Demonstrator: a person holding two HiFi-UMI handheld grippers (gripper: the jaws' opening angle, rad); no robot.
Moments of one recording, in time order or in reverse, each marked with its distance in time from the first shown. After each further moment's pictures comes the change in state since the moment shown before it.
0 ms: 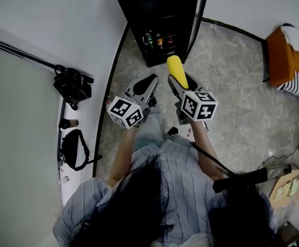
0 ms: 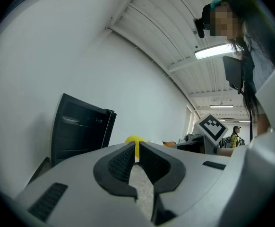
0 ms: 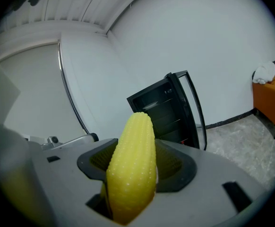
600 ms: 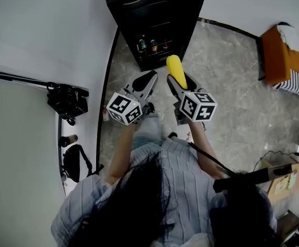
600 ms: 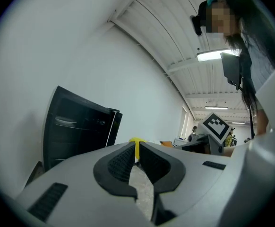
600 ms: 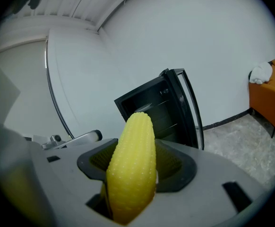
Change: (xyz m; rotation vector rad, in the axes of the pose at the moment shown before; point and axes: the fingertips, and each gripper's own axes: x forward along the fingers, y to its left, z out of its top) left arm 0.072 0.101 0.023 -0.006 0.019 -0.086; right arm 0.095 -0.028 0.043 0.037 -0.013 -0.086
